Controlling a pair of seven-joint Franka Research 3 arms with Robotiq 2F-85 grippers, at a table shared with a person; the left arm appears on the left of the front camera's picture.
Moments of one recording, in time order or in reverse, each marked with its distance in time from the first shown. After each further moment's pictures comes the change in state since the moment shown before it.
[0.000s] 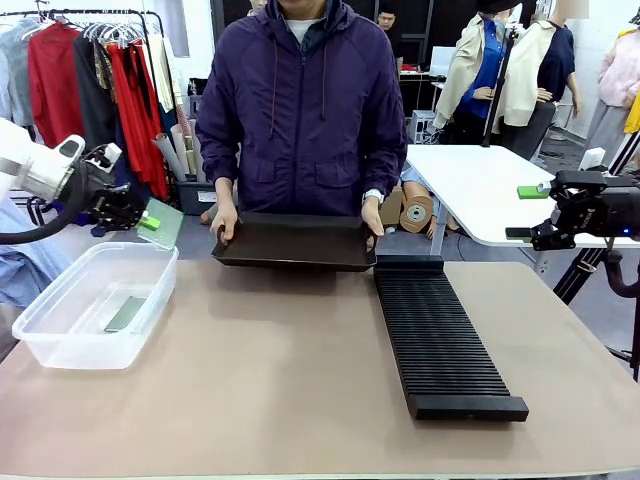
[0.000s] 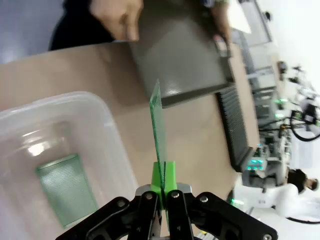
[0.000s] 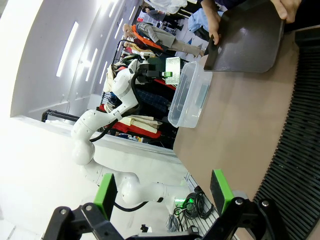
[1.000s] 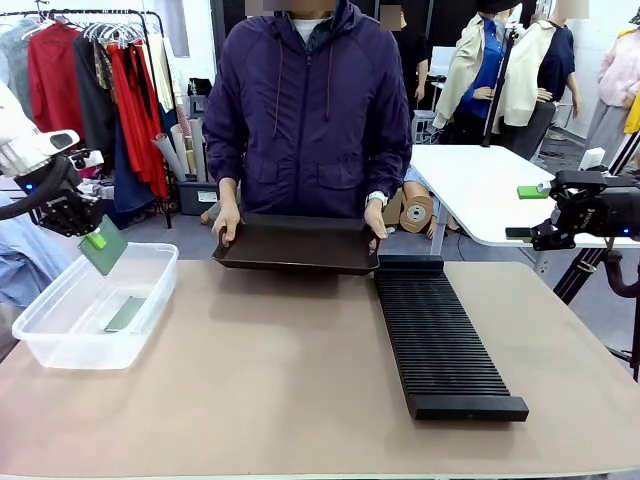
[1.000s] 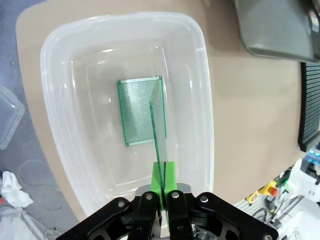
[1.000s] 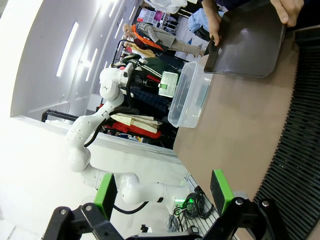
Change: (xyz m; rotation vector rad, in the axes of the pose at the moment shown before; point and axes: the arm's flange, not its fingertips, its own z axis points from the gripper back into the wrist) left arm -0.025 -0.023 0.045 0.461 0.206 0.059; right arm 0.000 0.000 0.000 0.000 0.000 0.000
